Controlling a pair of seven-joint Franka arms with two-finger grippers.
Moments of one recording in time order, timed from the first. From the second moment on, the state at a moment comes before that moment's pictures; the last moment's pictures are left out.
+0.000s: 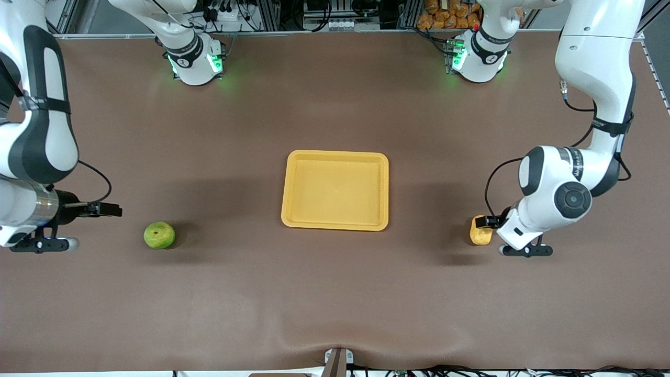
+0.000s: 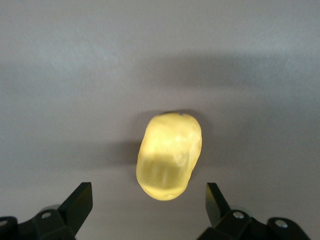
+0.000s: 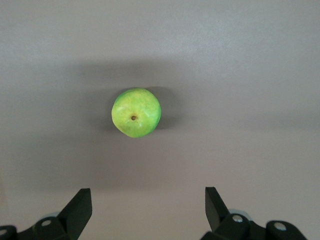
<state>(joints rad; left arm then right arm) -0.08 0.52 -0.04 -1.83 0.04 2.30 -0.14 -0.08 0.46 -0.02 -1.50 0.03 1.76 -0.11</state>
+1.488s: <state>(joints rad) -0.12 0.59 -0.03 -1.89 0.14 2.56 -0.26 -0.08 0.72 -0.01 -1.50 0.10 2.03 -0.08</state>
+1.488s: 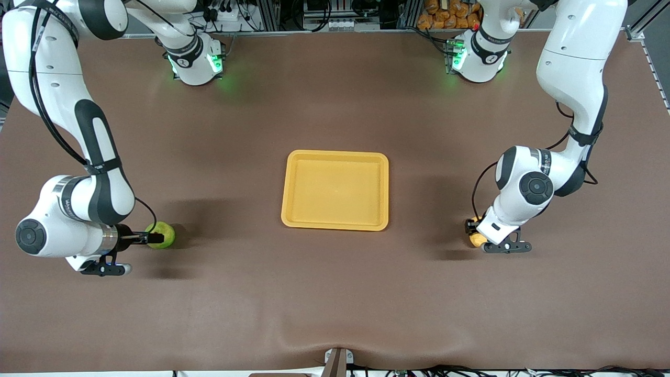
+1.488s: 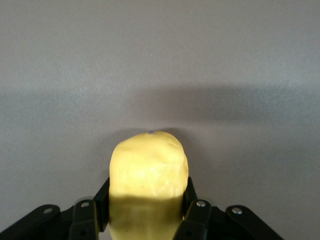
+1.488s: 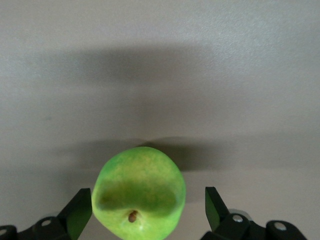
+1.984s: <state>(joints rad) -0.11 0.58 -0.03 -1.85 0.14 2.56 -0.30 -0.06 0.74 -0.01 -1.56 0.10 2.10 -0.07</state>
